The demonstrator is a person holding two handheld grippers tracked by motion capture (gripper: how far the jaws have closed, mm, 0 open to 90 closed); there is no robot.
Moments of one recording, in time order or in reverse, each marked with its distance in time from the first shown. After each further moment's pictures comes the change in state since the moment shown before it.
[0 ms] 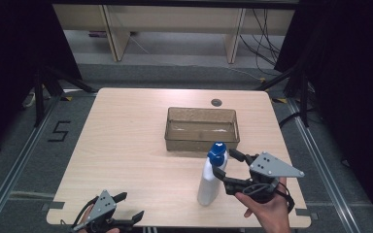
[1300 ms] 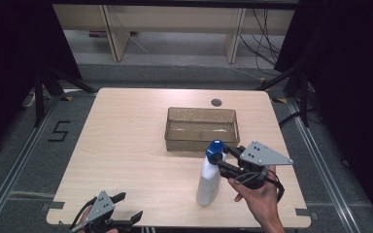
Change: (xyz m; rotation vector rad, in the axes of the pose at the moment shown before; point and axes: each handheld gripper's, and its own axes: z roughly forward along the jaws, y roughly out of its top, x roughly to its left) left arm 0.000 -0.001 -0.004 -0.005 0.016 -0.008; right arm -0.006 0.014 0.027 -0.069 0.039 -0.064
